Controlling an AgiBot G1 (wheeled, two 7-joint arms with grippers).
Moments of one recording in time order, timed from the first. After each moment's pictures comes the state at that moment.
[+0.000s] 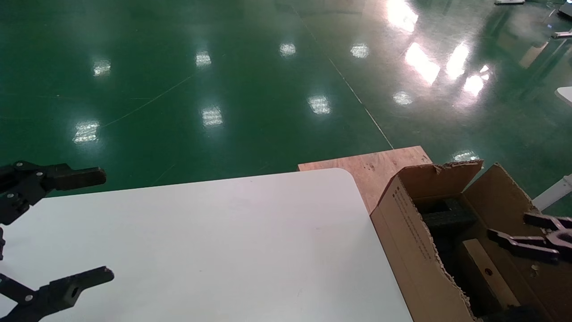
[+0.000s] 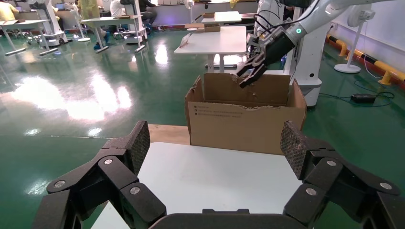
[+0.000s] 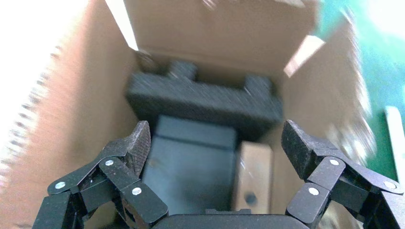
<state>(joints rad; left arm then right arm) -1.09 0.59 0.33 -1.27 0.70 1.48 -0.16 2.66 0.23 -2.44 0.96 -0.73 -0.93 0.19</state>
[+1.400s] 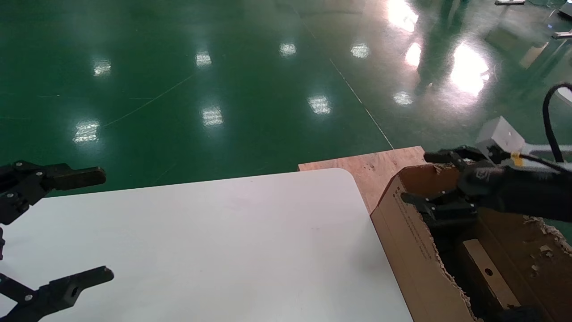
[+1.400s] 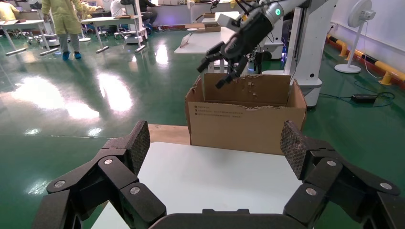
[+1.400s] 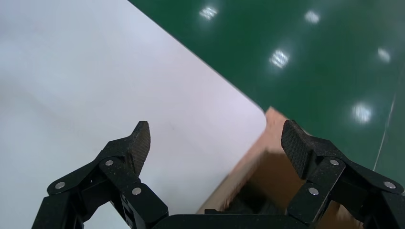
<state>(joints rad) -1.09 0.59 0.33 -1.27 0.69 1.48 -0.16 2.53 -0.02 -2.24 1.24 -0.63 -0.96 0.09</state>
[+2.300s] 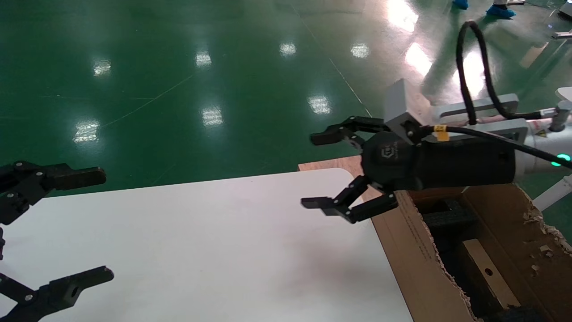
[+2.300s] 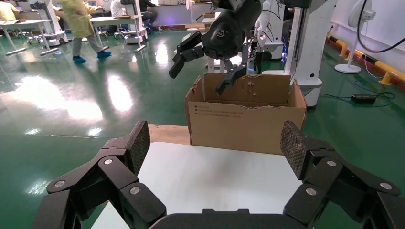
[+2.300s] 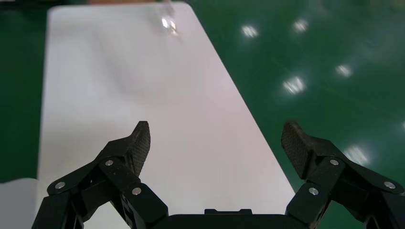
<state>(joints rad) -1.09 0.59 0.33 -1.27 0.69 1.48 -0.16 1.79 -0.32 -1.24 1.26 -0.68 -1.24 0.14</state>
